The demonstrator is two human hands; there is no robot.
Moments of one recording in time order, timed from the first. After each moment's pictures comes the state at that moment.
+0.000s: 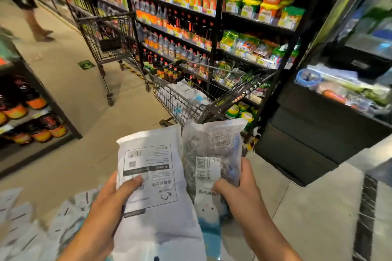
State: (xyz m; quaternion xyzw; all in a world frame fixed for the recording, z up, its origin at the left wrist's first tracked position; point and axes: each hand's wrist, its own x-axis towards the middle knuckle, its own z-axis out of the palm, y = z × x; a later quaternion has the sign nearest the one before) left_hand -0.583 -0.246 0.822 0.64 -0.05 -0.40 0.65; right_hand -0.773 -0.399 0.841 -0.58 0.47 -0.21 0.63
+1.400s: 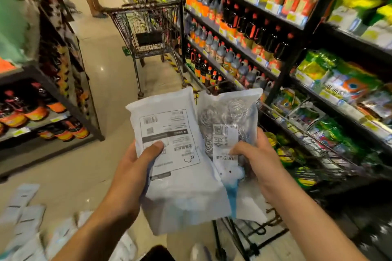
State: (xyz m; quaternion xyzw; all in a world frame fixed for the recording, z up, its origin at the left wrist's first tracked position) left_hand -0.241 -0.656 0.818 0.66 -0.04 -0.27 0.70; right_hand -0.361 -0.867 0.813 -0.59 0.37 -0.13 0.70
